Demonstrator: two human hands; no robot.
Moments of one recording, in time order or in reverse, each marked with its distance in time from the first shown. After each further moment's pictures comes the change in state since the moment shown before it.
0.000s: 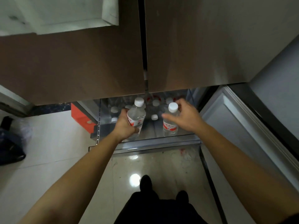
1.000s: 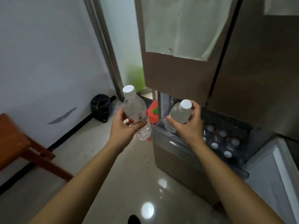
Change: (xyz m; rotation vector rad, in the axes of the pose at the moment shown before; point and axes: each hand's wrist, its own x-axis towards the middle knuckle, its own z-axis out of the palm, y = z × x) left_hand -0.296 0.038 -0.029 -0.408 0.966 0.199; right_hand -0.117 -0.127 0.014 0.627 -0.071 -0.605
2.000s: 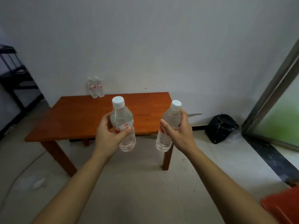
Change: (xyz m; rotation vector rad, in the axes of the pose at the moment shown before) left_hand -0.258 -0.099 -0.710 0.101 0.948 -0.100; right_hand -0.350 -0.257 0.664 0.197 -1.003 -0.334
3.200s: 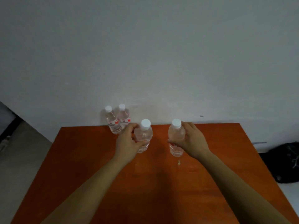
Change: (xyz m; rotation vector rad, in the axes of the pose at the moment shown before) left_hand 0.695 -0.314 -0.136 0.377 -0.125 -0.044; right_hand 0.577 0.152 0.444 -0.566 -0.292 0.069
